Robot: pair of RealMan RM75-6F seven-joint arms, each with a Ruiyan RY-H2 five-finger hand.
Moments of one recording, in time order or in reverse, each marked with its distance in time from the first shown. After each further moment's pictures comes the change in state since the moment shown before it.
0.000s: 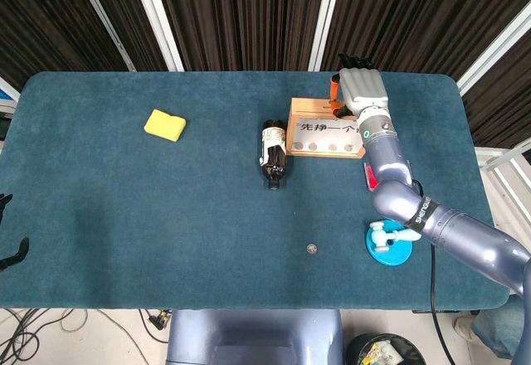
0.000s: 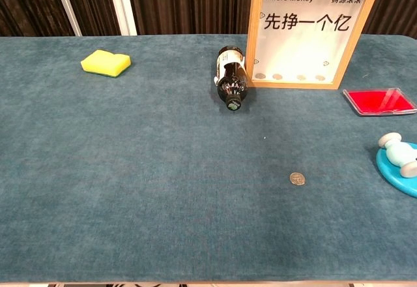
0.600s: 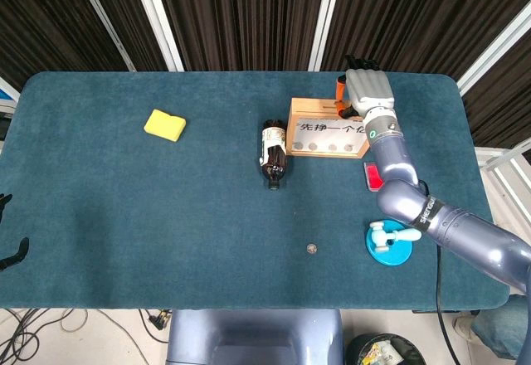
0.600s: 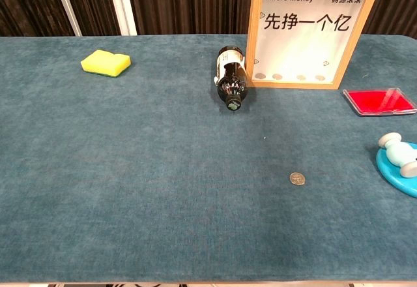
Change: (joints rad) left arm 0.001 0.003 0.000 -0.005 0.002 0.002 -0.003; right arm 0.009 0.026 -0.051 -0.005 0.009 -0.010 0.049
